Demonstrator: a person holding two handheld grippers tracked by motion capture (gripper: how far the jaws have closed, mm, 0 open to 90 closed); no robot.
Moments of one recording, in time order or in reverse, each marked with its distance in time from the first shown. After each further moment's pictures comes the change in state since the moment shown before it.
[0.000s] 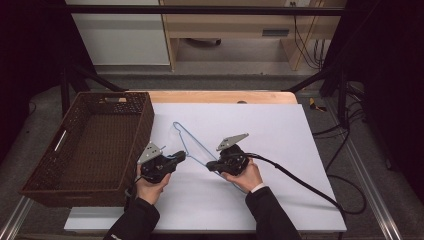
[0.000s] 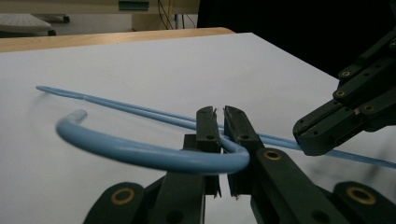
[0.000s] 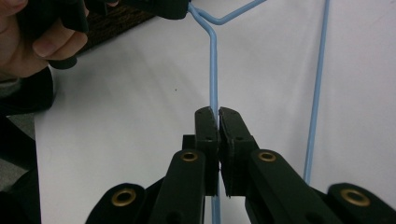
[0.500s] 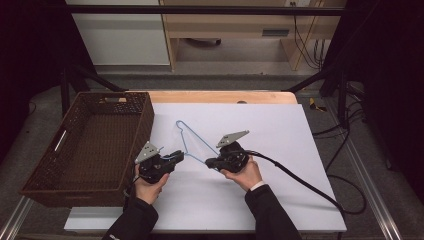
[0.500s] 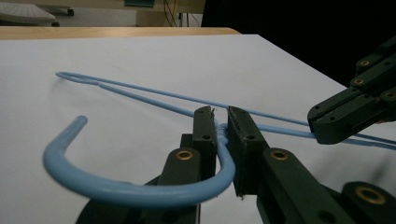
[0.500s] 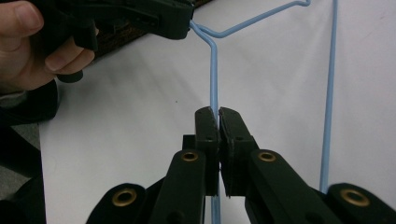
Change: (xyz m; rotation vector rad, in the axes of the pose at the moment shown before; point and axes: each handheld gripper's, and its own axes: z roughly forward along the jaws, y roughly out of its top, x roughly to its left) left arm 0.009 -0.004 -0.002 -0.012 0.002 -0.066; right arm 0.001 0.009 -0.005 -0.021 -0.002 0.010
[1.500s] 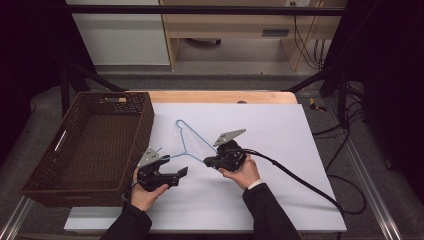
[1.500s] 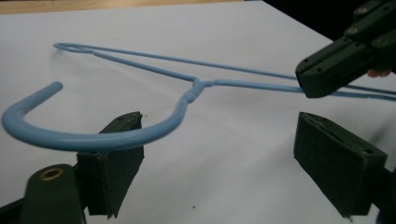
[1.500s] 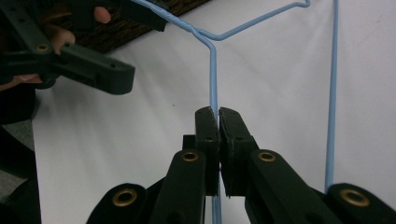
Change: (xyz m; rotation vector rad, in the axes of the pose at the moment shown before) left arm -0.008 -0.004 -0.009 0.103 0.031 0.037; right arm 0.002 0.008 0.002 0.010 -0.020 -0.001
